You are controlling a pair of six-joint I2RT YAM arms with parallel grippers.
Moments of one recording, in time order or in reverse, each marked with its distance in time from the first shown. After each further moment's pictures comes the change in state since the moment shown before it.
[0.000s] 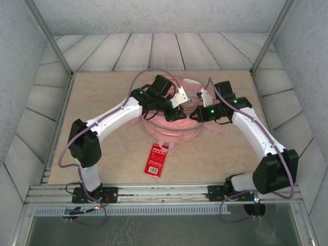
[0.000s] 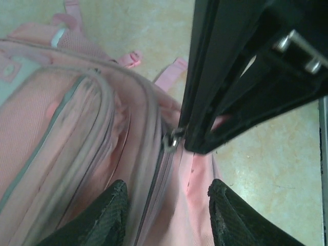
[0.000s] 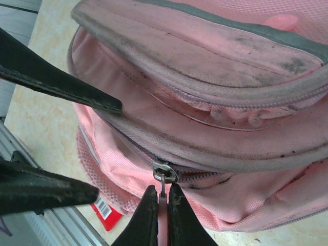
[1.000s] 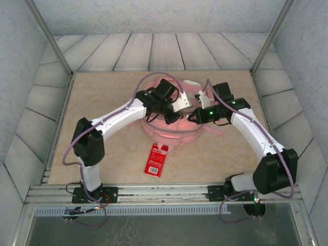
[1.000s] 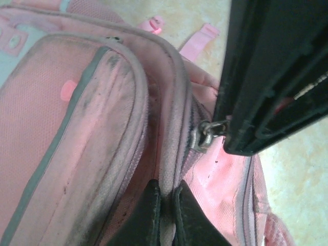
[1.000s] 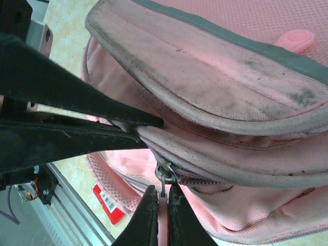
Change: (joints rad) left arm -0.018 0.034 -0.016 -0.037 -0.128 0.055; right arm 0.014 0.000 -0.021 0.008 -0.029 -0.010
